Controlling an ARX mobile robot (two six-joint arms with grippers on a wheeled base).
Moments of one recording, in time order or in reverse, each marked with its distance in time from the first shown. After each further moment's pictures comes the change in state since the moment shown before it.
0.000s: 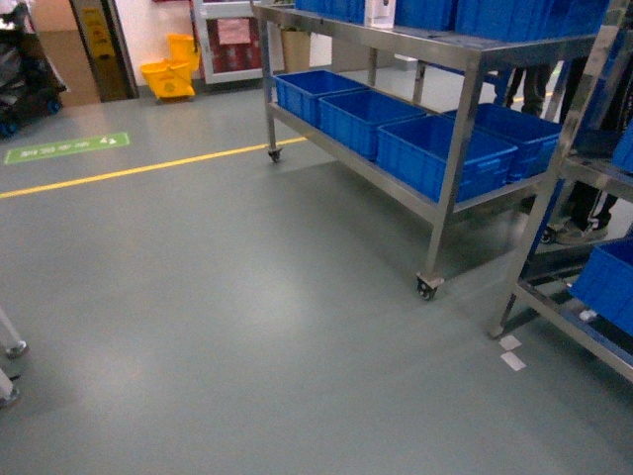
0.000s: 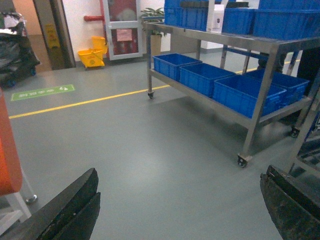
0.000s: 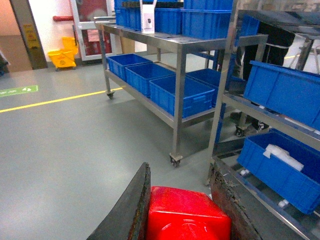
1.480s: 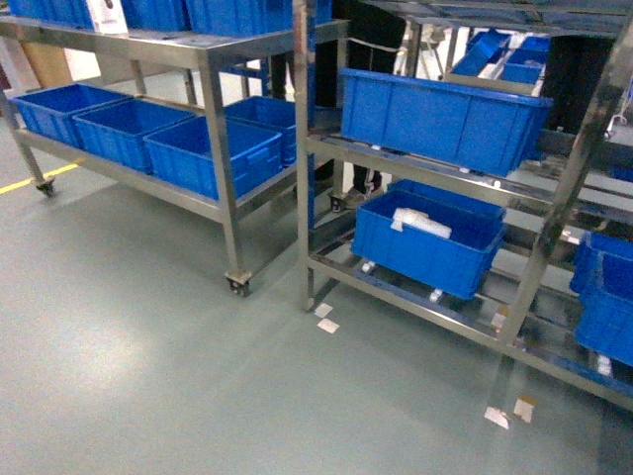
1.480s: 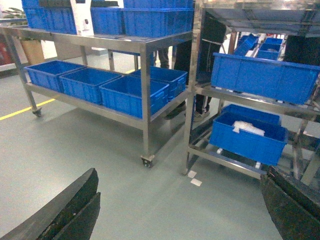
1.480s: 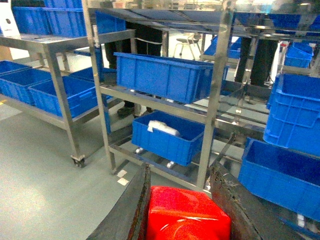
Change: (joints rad) left arm 0.000 0.000 0.000 0.000 0.000 0.000; right arm 0.000 0.000 0.000 0.000 0.000 0.000
